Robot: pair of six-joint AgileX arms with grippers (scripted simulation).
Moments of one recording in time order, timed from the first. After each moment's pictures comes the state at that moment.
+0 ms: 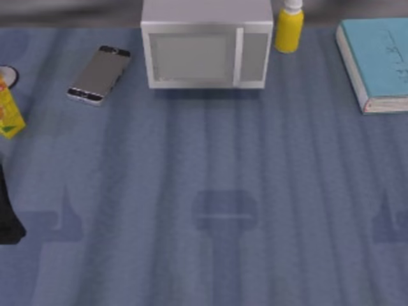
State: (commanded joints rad) left arm 0.00 0.00 0.00 0.00 0.00 0.00; right arm 0.00 0.00 0.00 0.00 0.00 0.00
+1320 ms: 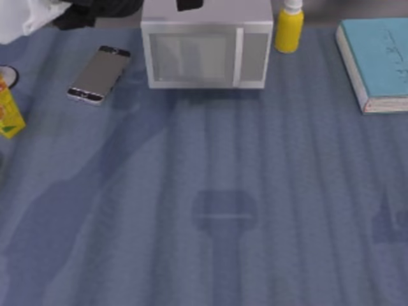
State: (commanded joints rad) left arm -0.53 1.68 1.55 -0.56 -0.32 -0.46; right arm 0.00 0.00 0.00 0.00 0.00 0.00
